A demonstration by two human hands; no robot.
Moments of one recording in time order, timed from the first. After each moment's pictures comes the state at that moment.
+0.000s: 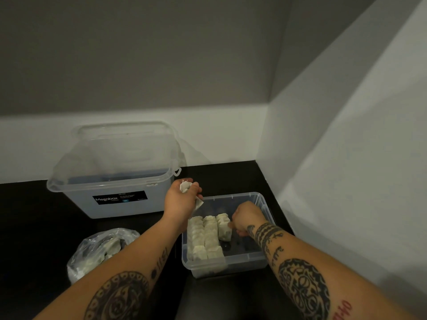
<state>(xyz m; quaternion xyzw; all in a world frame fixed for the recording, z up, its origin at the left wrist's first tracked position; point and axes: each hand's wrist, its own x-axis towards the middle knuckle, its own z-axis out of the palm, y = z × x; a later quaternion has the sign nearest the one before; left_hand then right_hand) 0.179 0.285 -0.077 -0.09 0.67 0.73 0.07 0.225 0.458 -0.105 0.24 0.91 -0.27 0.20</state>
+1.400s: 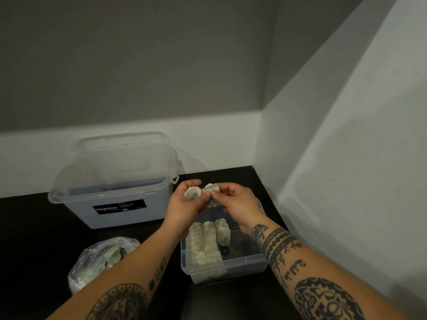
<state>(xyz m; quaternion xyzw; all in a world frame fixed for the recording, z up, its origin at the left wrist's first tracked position) 0.199 0.285 -0.064 0.05 0.67 0.74 0.09 0.259 0.431 -0.025 0.14 0.71 -0.69 -0.04</state>
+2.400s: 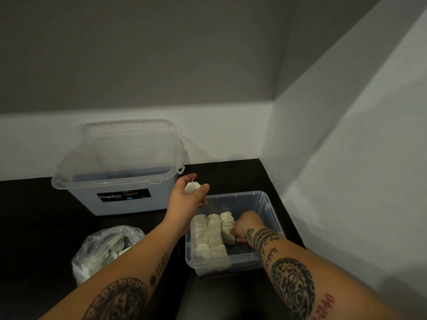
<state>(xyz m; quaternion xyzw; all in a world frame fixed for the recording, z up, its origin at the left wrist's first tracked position) 0.196 0.277 -0.069 -0.03 0.68 0.73 0.09 0.230 0.446 -0.136 0.34 0.84 -0.37 0.19</state>
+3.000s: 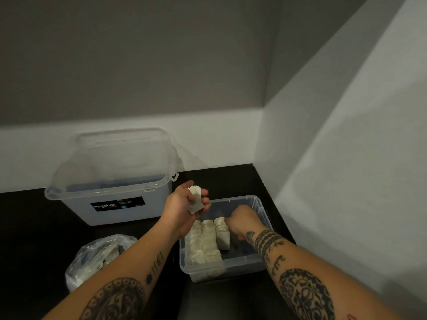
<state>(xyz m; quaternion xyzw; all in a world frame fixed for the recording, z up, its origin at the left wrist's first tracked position) 0.194 0.286 -0.055 -0.09 0.50 0.83 0.21 0.234 0.452 -0.100 0.29 0.87 -0.37 0.13</state>
